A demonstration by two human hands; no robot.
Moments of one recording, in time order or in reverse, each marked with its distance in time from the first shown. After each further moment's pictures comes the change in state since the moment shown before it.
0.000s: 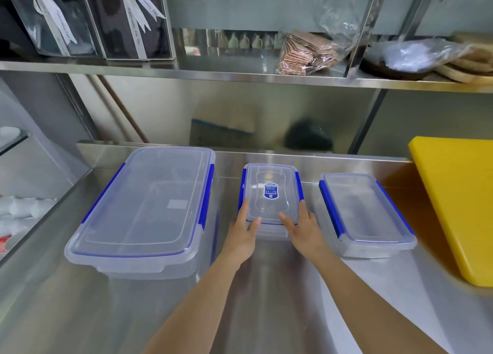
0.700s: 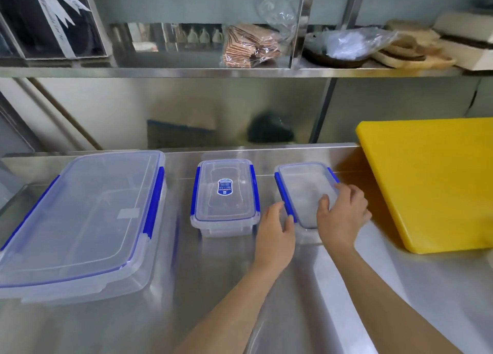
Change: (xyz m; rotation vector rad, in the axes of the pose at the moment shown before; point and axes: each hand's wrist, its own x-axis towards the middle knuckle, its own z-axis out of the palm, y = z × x) left_hand -0.029 0.065 0.124 -0.033 0.015 0.247; right_hand -0.014 0.049 -0.108 -0.219 0.735 0.121
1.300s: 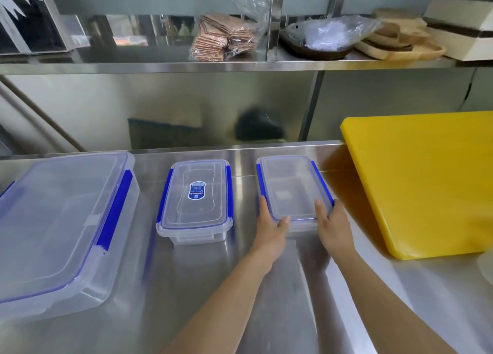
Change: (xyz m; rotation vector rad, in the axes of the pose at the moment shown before) left_hand 0.039 -0.013 0.059 -0.203 -0.168 -0.272; right_hand 0.043 0.062 0.015 0.282 -0.392 0.201
